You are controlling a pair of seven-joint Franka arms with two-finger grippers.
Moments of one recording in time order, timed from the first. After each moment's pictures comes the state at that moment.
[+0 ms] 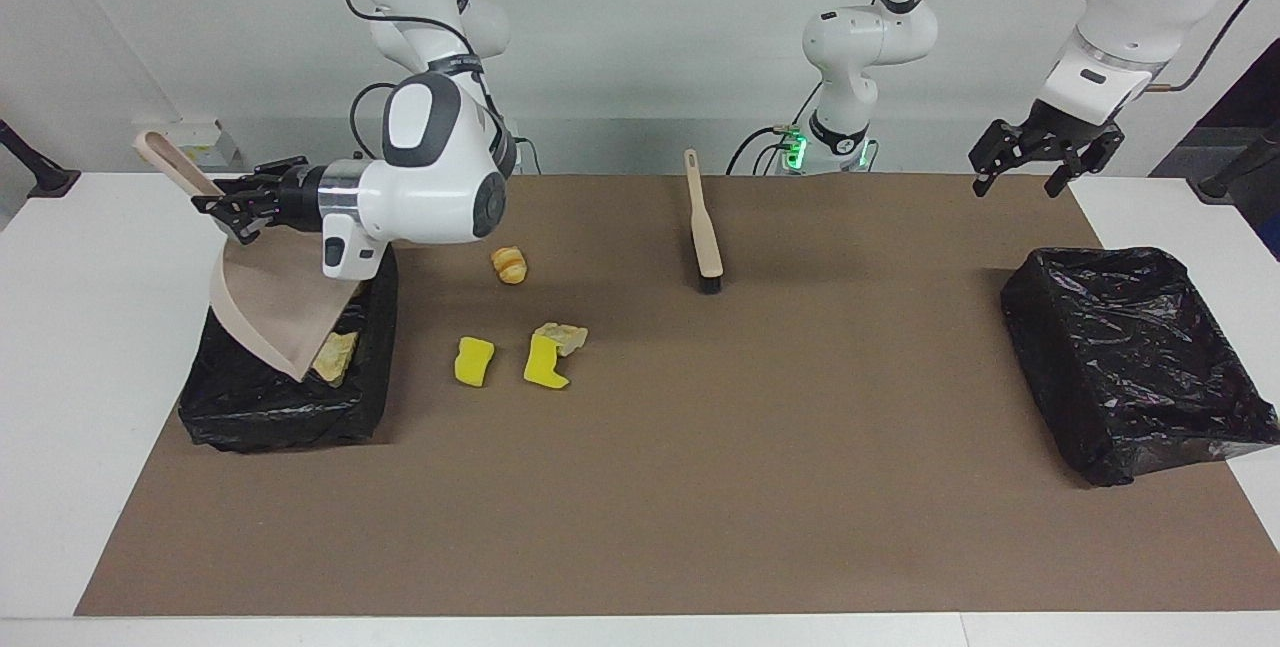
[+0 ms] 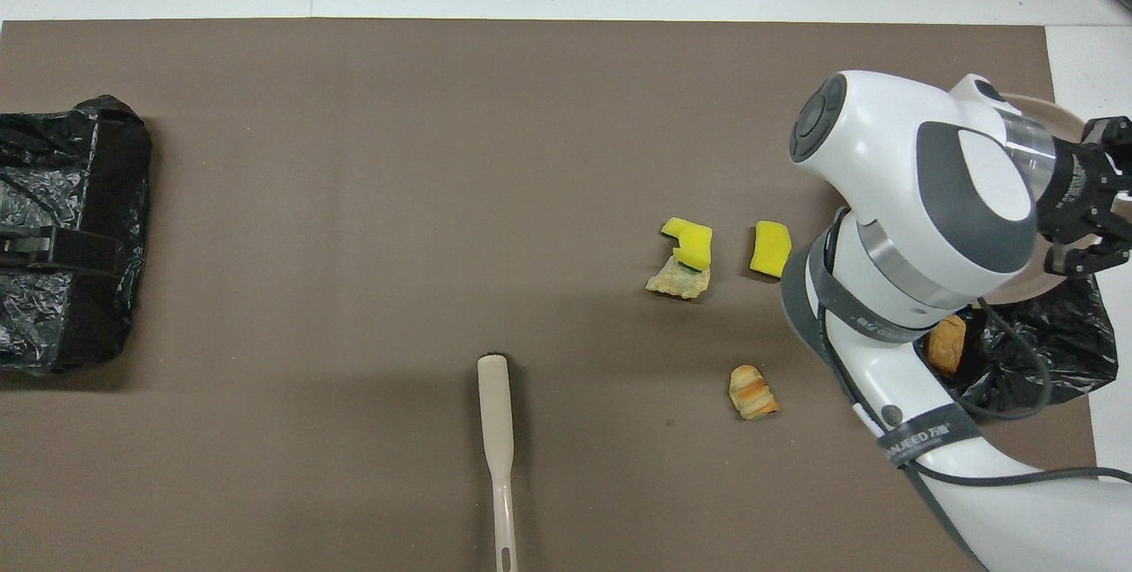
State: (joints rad) left arm 0.06 -0.11 -0.09 -1.72 -0.02 1.60 0.04; right arm 0.11 0.26 0.21 -1.57 -1.14 1.18 -0.80
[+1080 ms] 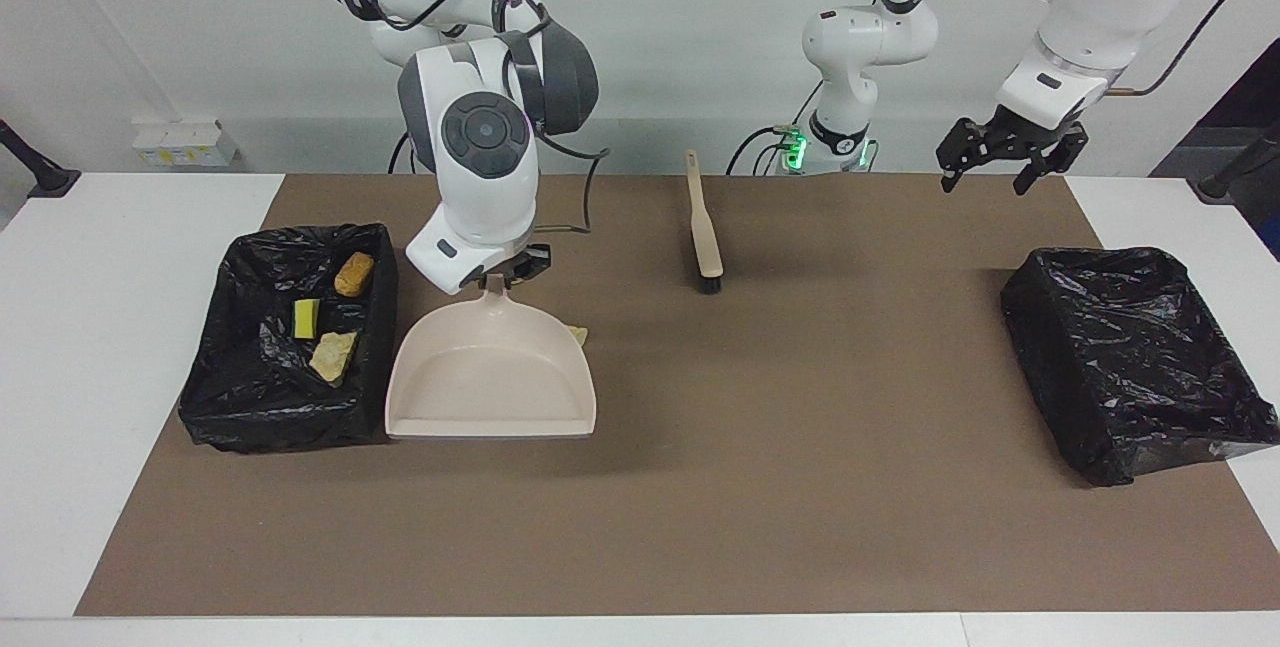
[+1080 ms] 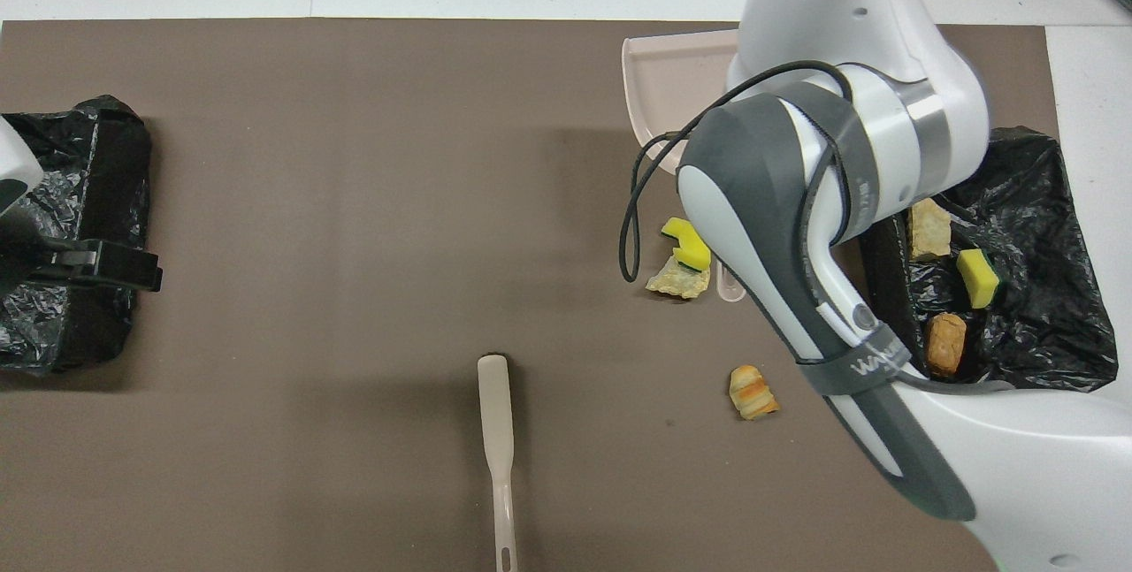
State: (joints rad) left arm 0.03 -0.11 -0.11 -1.72 -0.02 1.57 0.03; right arm 0.22 0.58 0.21 -1.05 -0.07 1.34 0.46
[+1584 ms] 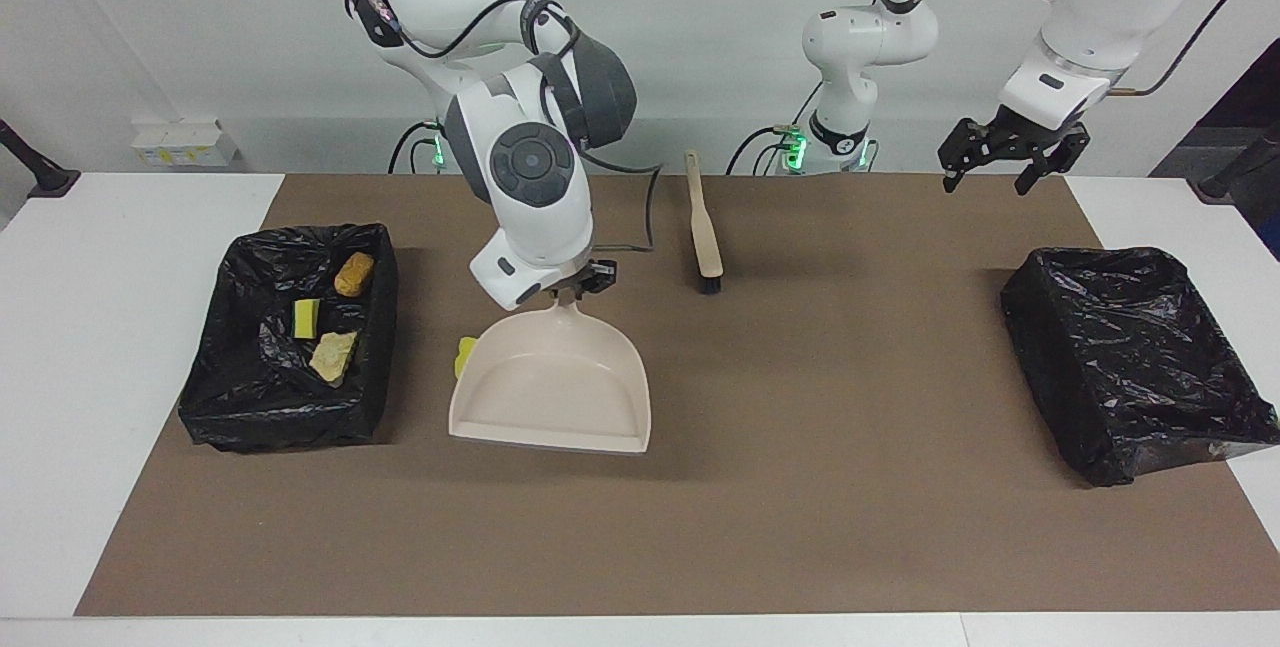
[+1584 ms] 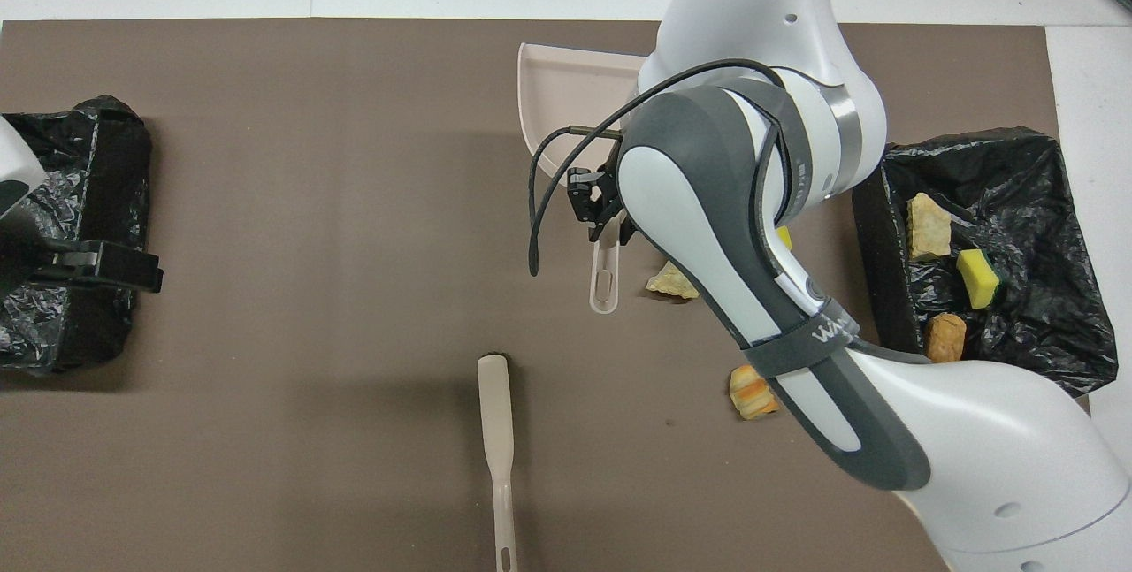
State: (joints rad) left arm 0.03 -0.11 -0.11 -1.73 -0.02 1.57 0.03; right arm 0.26 0.66 0.24 -0.99 0.23 1.44 0.51
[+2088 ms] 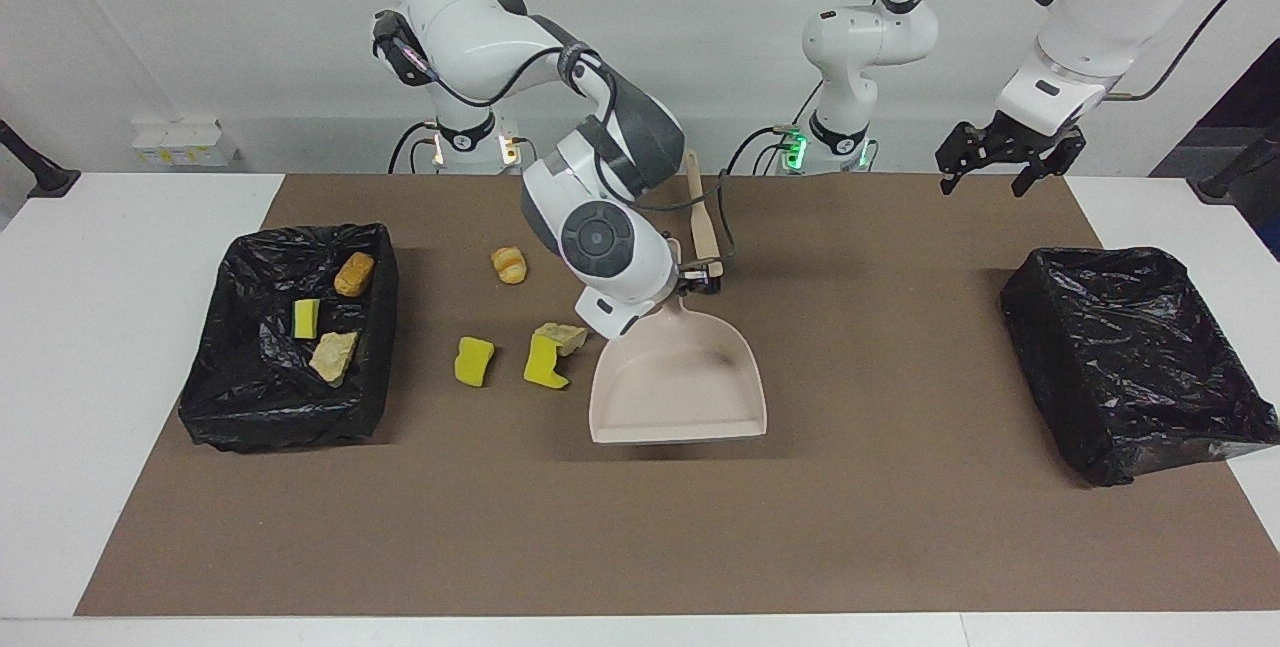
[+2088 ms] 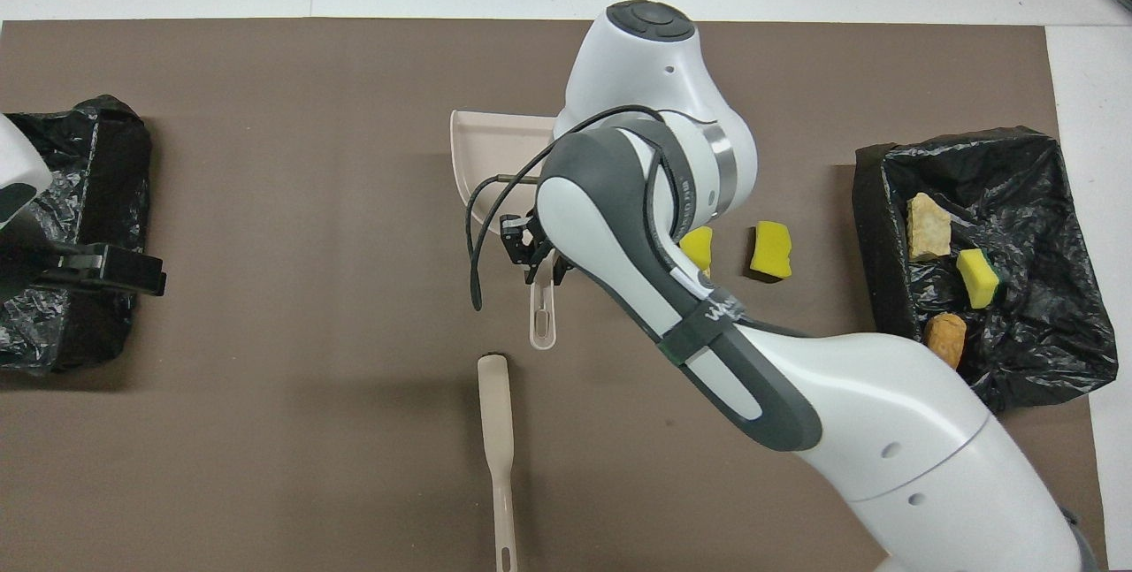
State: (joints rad) left arm 0.03 -0.11 -0.11 -1.74 -0.02 1.57 0.03; right arm 0.31 0.80 0.32 -0.99 0.24 1.49 0.52
